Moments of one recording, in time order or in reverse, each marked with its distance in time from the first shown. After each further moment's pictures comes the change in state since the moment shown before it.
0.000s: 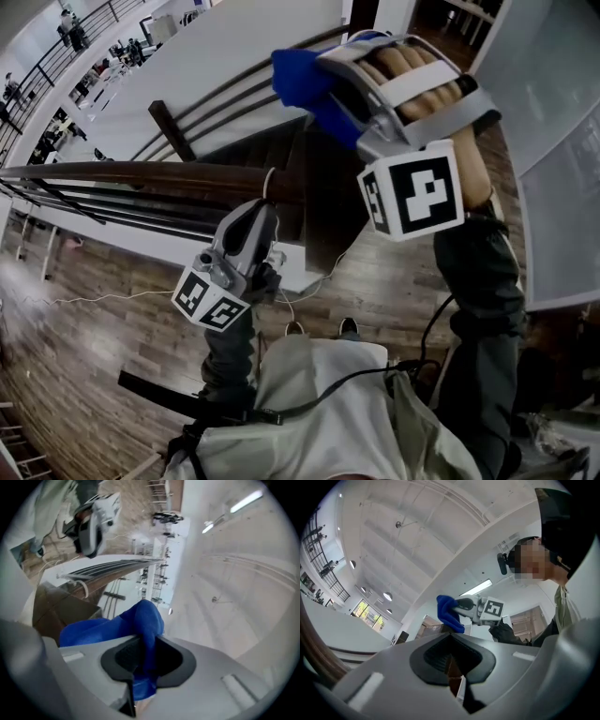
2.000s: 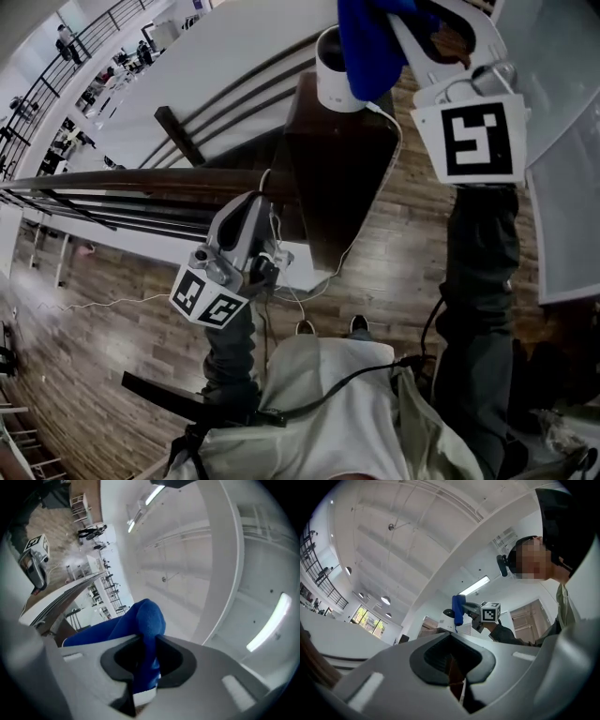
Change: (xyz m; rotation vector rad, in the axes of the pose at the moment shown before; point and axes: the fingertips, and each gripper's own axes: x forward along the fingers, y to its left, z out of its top) left arm 0.015 -0.011 0.020 0.072 0.000 0.003; right arm -0.053 -0.075 -0.121 0.756 -0.005 -0.351
